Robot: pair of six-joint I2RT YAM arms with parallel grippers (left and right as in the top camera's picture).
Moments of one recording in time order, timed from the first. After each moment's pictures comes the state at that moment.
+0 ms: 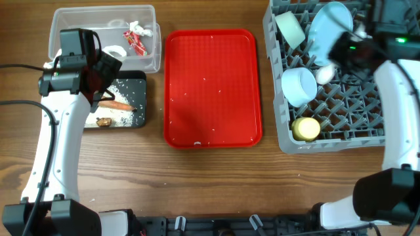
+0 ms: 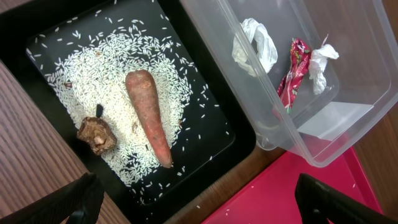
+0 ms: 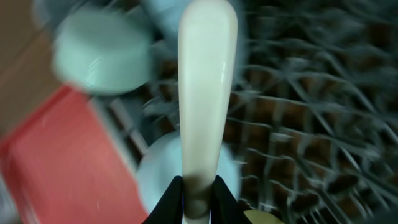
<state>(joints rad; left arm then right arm) 0.07 1.51 1.35 -0.91 -0.17 -0.96 -0.16 1.67 1.65 -1.07 -0.05 0.52</state>
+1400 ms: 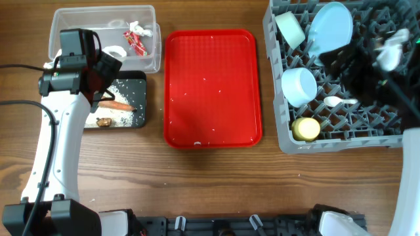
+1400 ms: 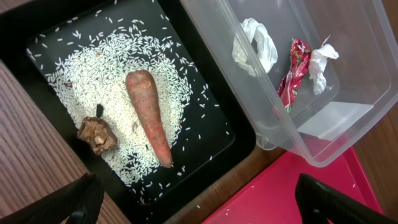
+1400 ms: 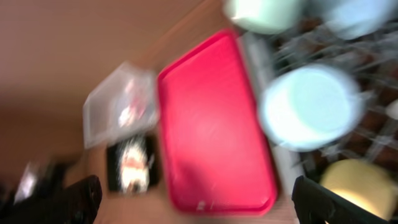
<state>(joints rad) 0.07 1.51 1.35 -0.91 -0.17 -0.96 -0.24 1.28 1.50 -1.12 -0.64 0.37</state>
